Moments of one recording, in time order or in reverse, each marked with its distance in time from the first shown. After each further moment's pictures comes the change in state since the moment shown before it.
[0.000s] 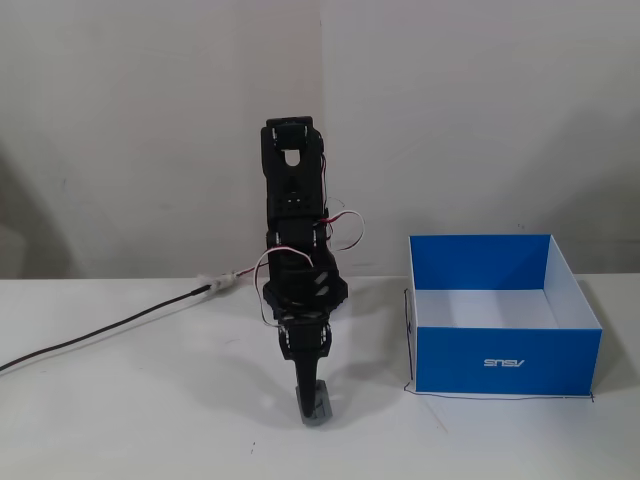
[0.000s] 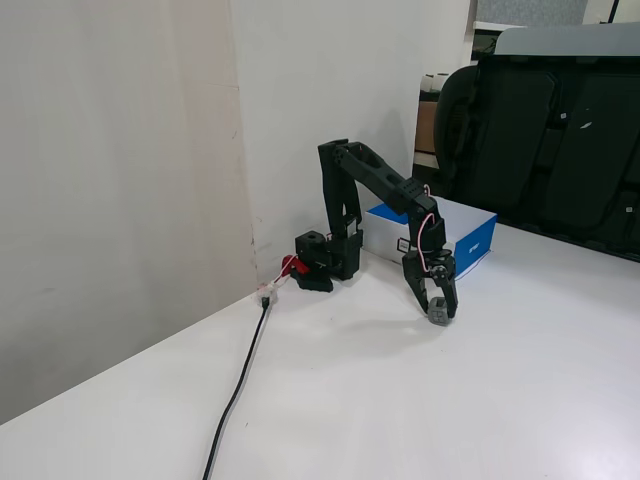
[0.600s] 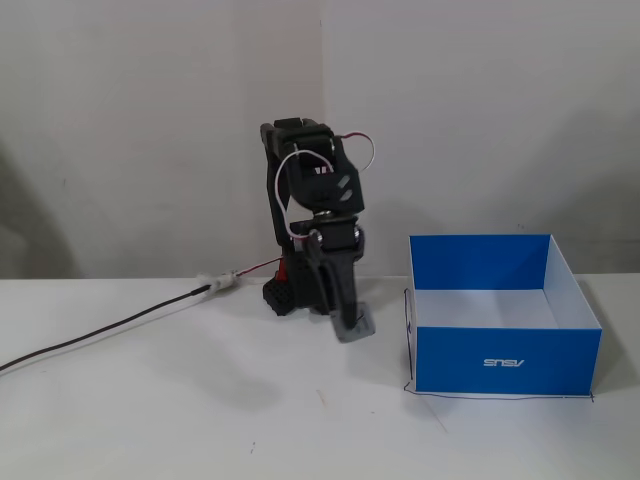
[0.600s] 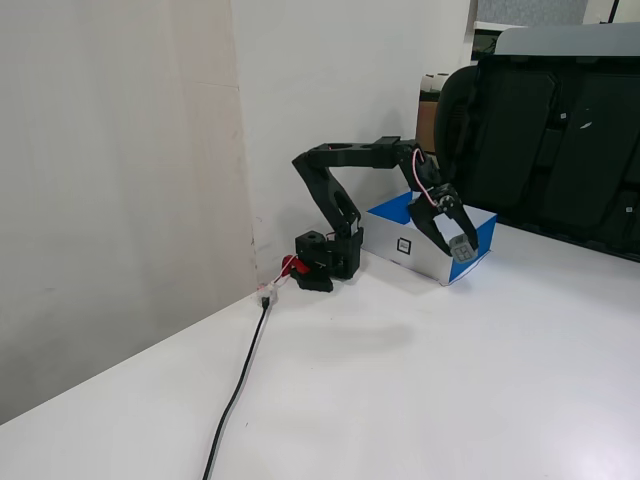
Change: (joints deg) arm -11.9 26.4 -9.3 15.0 0.0
